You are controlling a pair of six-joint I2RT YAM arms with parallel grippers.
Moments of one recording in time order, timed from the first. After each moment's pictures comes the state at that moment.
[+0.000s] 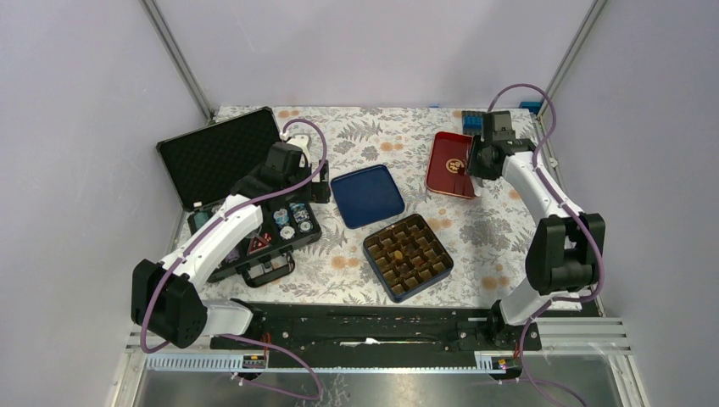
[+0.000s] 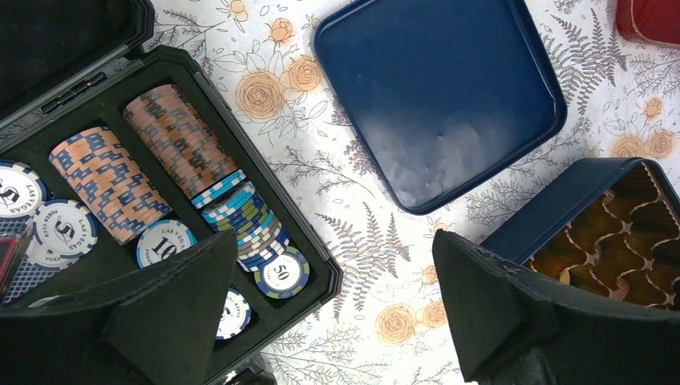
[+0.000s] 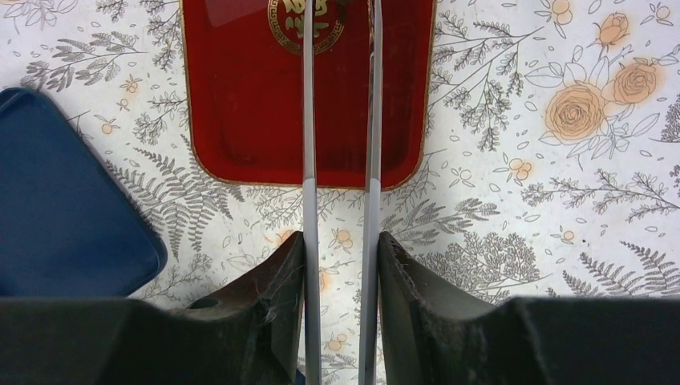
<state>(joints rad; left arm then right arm) -0.43 1.31 1.07 -0.52 -0.06 -0.32 0.10 1.64 1.33 -0.65 0.11 0.30</state>
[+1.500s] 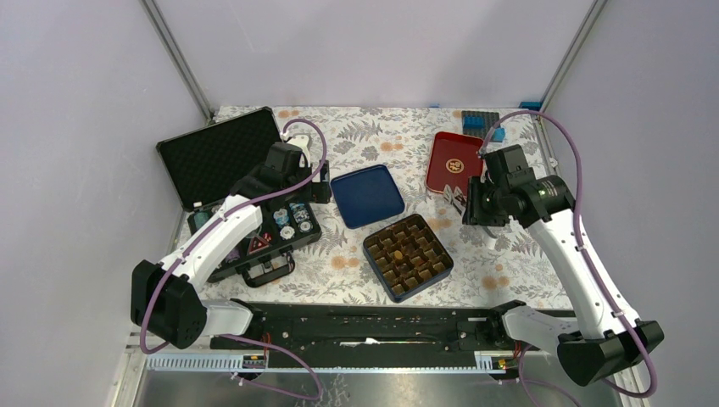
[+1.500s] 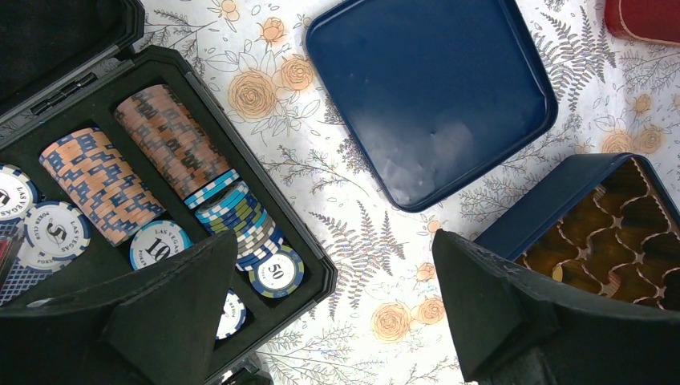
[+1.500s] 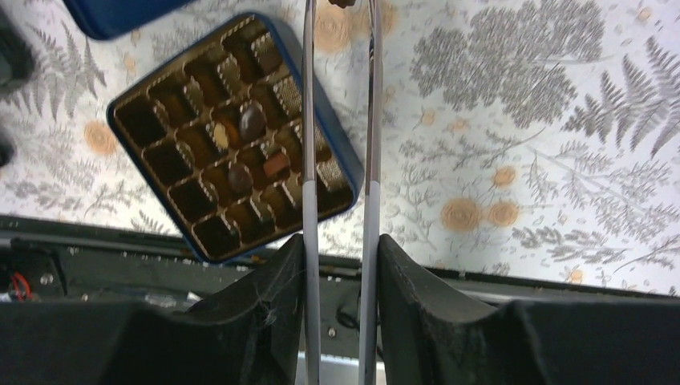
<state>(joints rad) -0.43 1.30 1.07 -0.52 -0.04 -0.32 0.33 1.12 1.28 -1.18 0.03 0.34</state>
